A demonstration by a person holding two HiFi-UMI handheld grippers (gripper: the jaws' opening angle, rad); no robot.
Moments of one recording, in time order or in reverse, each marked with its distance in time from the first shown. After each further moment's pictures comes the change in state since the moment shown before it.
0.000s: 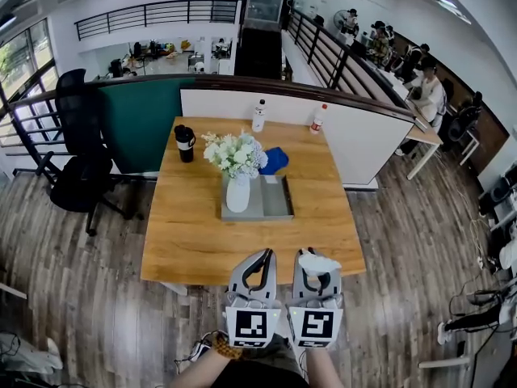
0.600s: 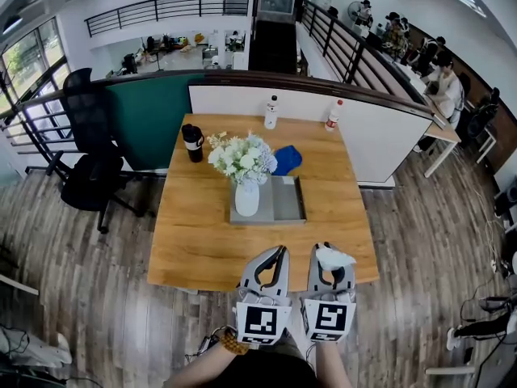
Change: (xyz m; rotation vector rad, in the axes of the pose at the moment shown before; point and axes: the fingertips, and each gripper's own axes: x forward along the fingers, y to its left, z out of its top) left arm 0.056 0.003 -0.016 0.028 0.034 -0.028; right arm 0.055 -0.038 -0.026 0.047 0.014 -0.016
